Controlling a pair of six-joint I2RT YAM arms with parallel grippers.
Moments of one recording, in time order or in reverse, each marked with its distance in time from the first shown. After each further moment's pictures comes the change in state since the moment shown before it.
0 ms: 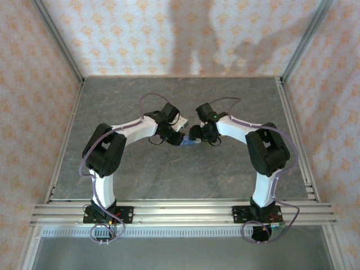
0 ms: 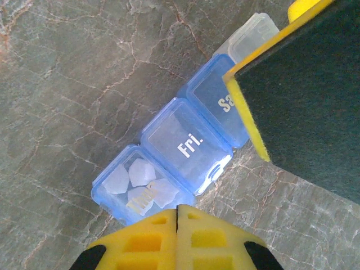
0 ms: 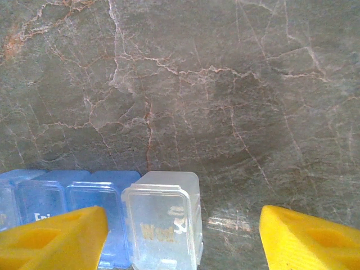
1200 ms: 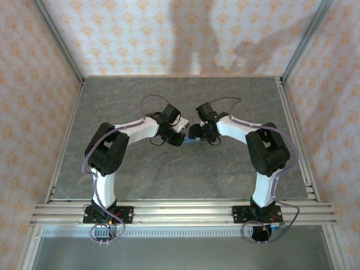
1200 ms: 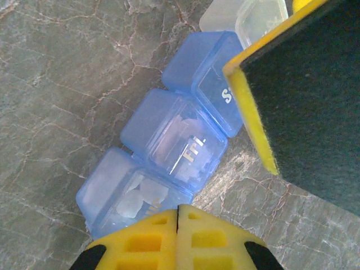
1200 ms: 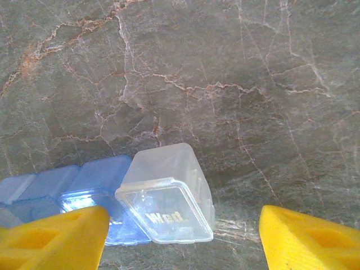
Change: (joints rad) left arm -0.002 0.034 -0.003 0.040 -0.008 -0.003; right arm -0.001 0.000 -0.006 0.036 -0.006 0.019
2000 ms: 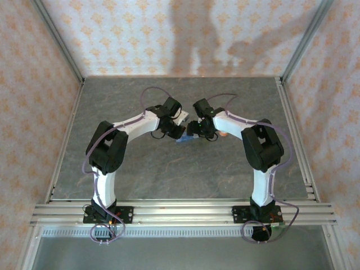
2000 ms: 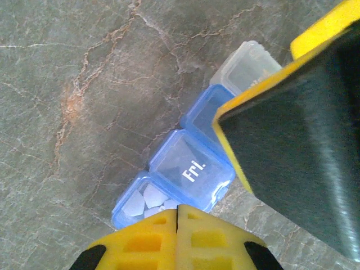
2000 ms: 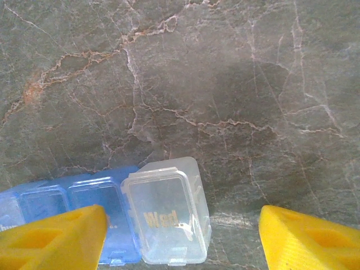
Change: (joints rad) left arm 0.014 0.021 0.133 -0.097 -0.080 0.012; right arm 0.000 0.079 0.124 -0.074 0.015 -0.001
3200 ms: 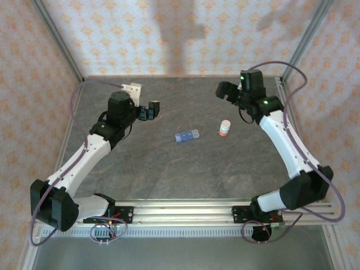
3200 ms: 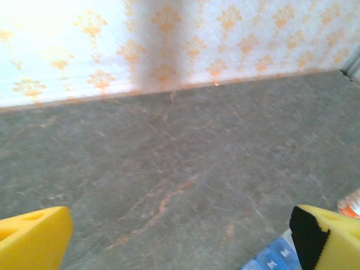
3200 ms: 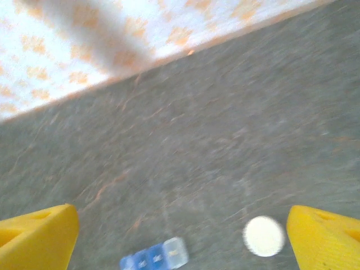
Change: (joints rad) left arm 0.205 -0.763 -0.422 0.439 -0.280 -0.082; right arm -0.253 -0.582 0.070 -0.080 0.170 -0.022
